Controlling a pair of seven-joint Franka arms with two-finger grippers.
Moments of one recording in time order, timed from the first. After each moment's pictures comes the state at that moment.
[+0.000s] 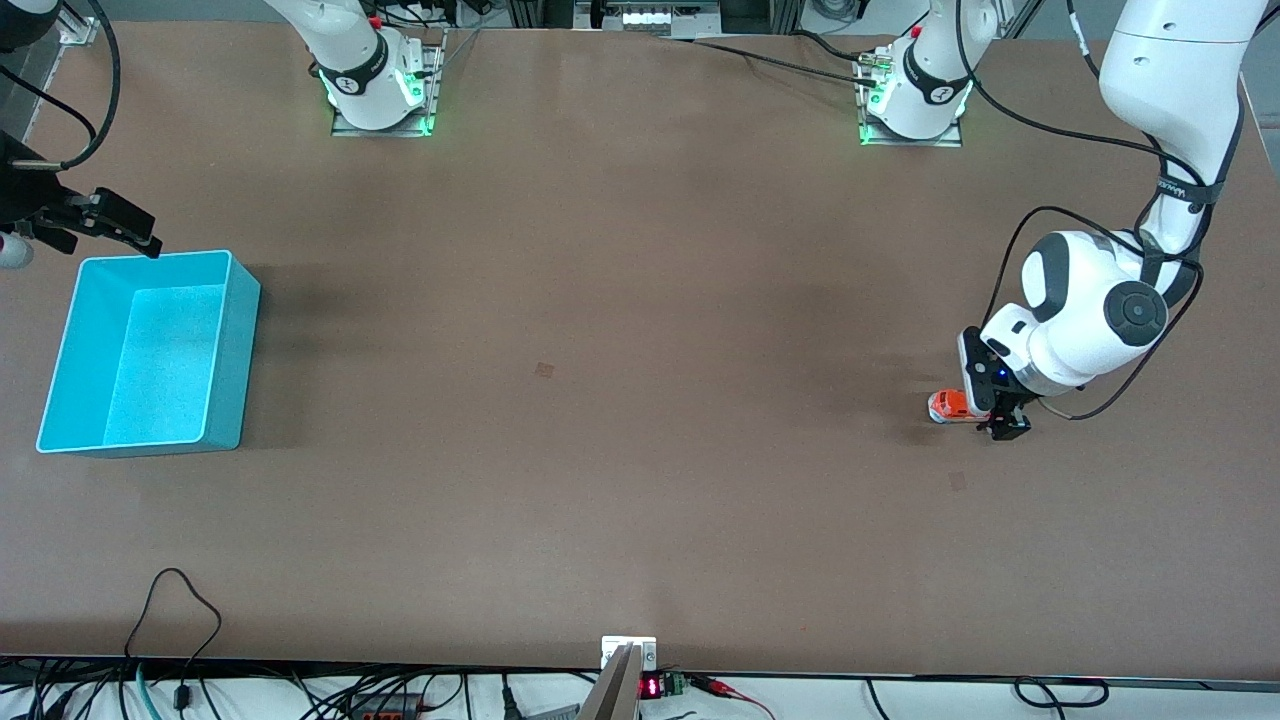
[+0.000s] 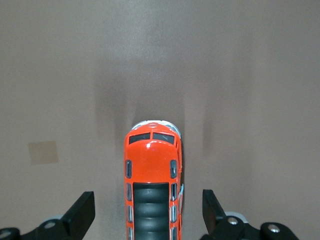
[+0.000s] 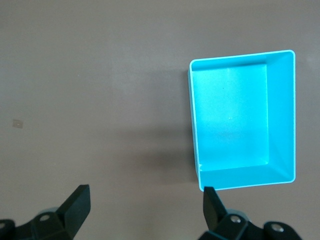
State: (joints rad) left arm 0.12 0.46 -0.09 -2.04 0.03 2.53 1.56; right arm -0.03 -0.06 -0.04 -1.75 -0.02 1.70 -0.03
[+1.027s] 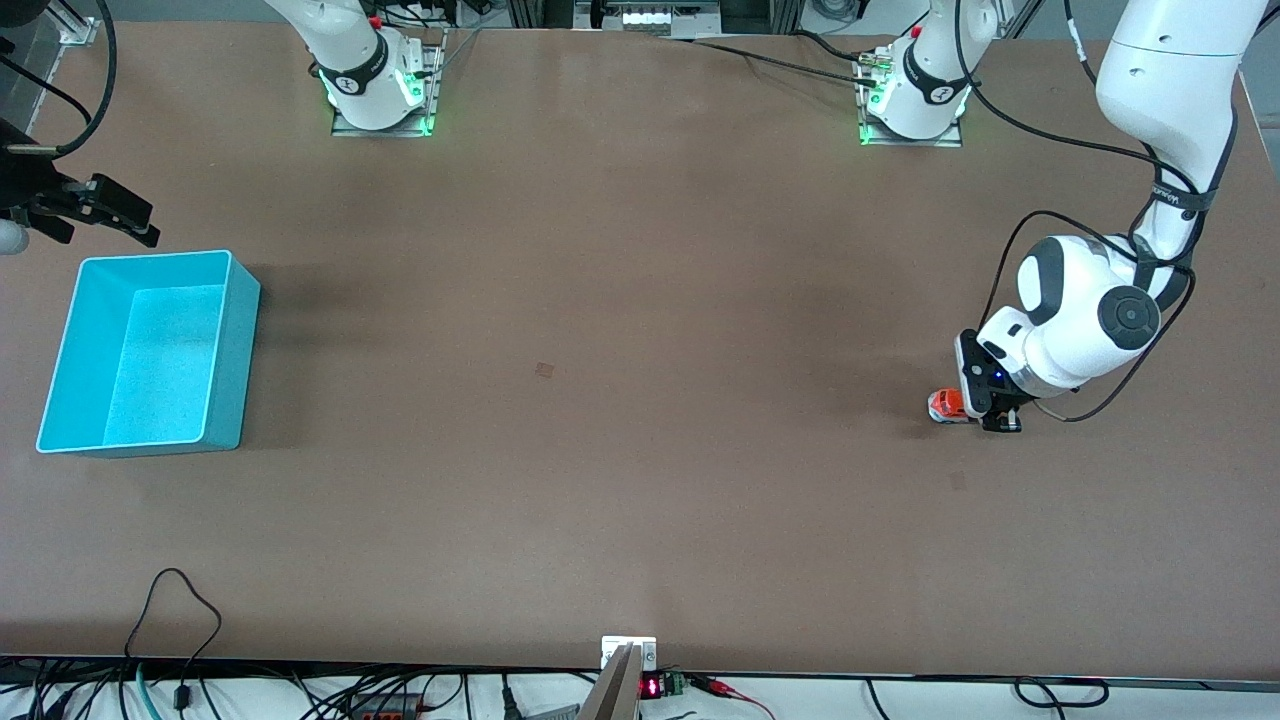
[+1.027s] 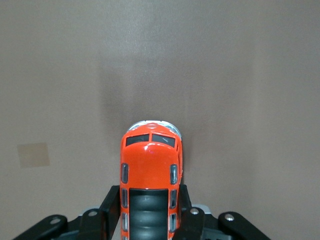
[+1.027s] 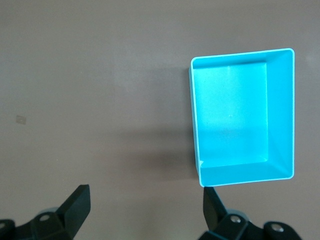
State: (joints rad) left arm 0.13 0.48 -0.09 -2.04 0.03 2.54 1.56; right arm -0.02 -0.08 -0.03 -1.75 -0.02 1.68 -0.03
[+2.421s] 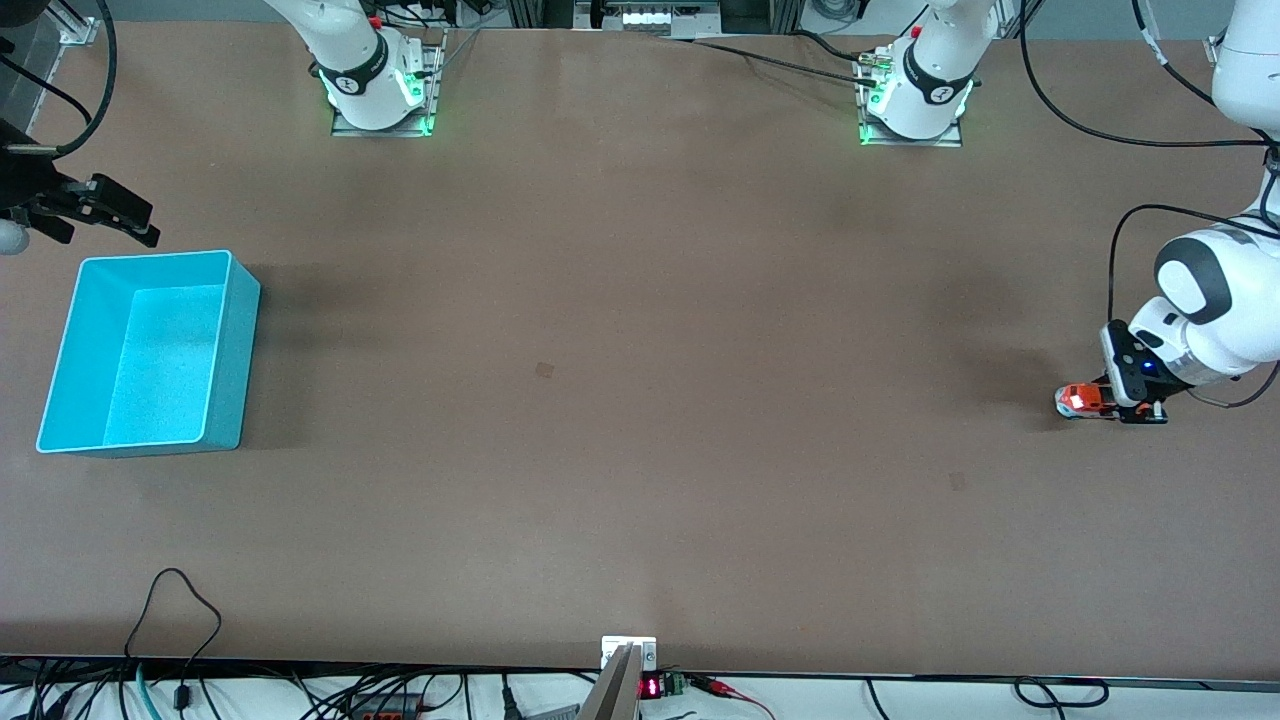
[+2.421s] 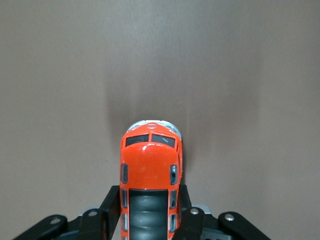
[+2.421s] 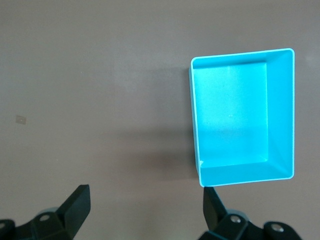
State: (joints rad) left arm 0.49 0.54 -0.09 -1.95 0.03 2.54 1.93; right arm -0.02 -0.08 -0.03 -1.75 -0.02 1.68 -0.03
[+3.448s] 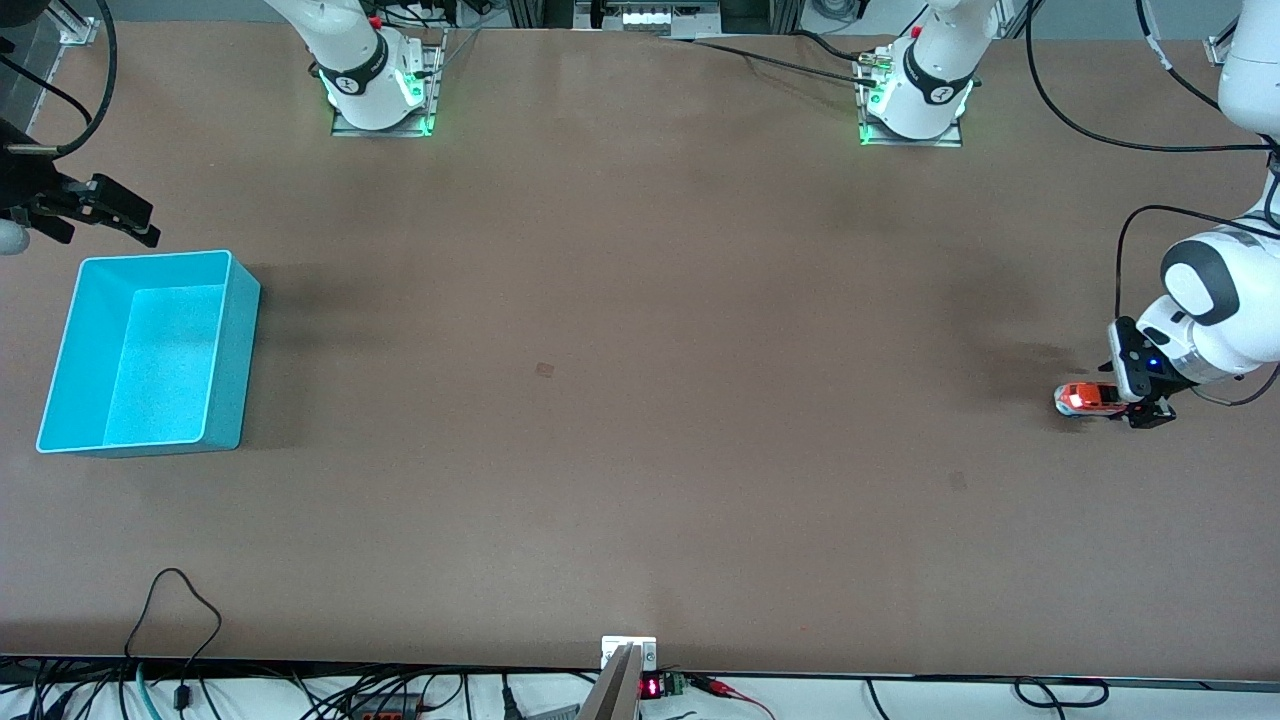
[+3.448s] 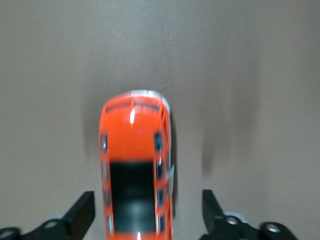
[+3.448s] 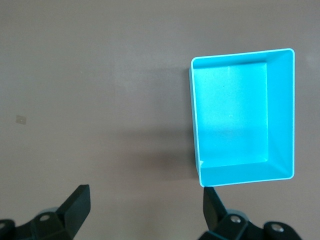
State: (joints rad) left arm 0.50 0.57 -0.09 -1.91 0.03 2.49 1.99; right arm -0.02 -0.08 -0.03 -1.75 -0.02 1.68 -0.03
